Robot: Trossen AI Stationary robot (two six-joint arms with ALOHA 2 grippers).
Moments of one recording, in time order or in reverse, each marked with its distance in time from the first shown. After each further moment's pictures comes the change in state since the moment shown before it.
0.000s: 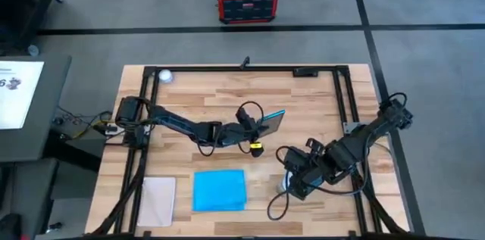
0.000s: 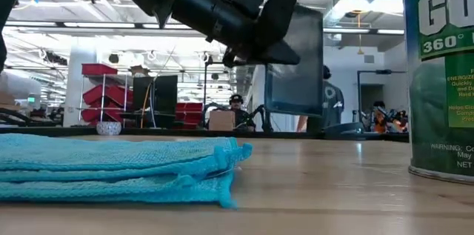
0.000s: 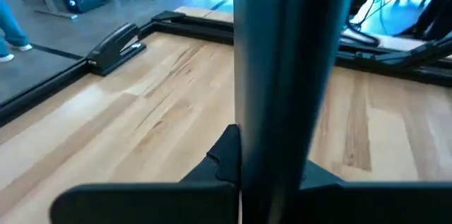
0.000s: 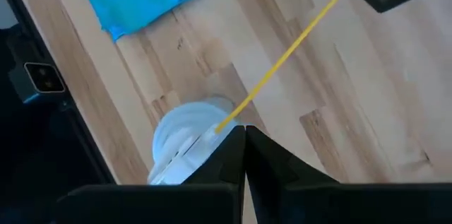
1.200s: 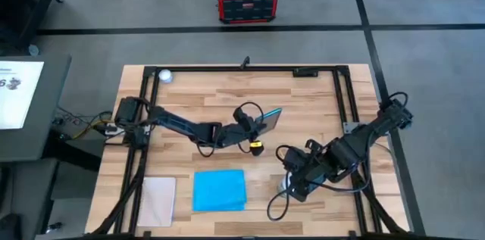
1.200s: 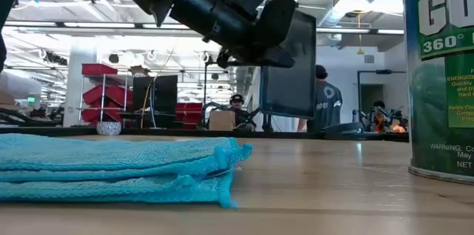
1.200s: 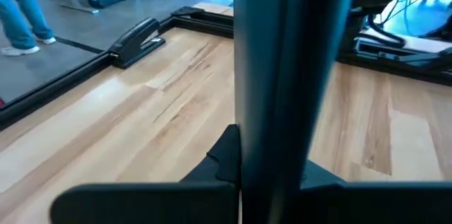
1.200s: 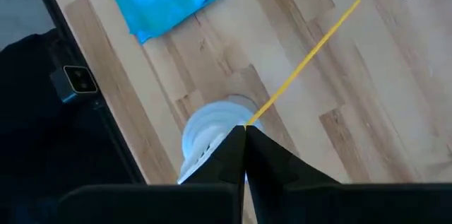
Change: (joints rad) left arm -0.029 -0.012 0.000 -0.047 -0.084 -0.033; right arm -0.005 0.000 0.047 0.011 -0.042 0.020
